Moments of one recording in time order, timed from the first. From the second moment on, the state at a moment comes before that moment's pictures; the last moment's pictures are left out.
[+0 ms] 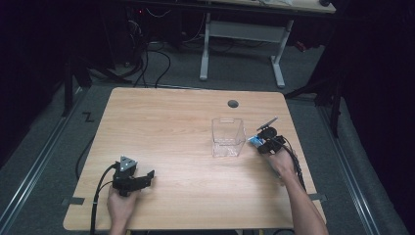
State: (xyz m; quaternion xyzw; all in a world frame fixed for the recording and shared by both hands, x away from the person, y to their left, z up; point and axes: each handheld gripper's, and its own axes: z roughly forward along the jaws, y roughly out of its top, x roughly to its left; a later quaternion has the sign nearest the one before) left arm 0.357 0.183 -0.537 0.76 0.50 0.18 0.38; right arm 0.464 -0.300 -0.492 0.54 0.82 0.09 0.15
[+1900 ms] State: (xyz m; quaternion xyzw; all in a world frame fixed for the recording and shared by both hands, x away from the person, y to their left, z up) left arm 0.351 0.172 -0.537 0.79 0.46 0.20 0.36; right arm 0.431 -0.302 -0.432 0.51 0.81 0.27 0.14
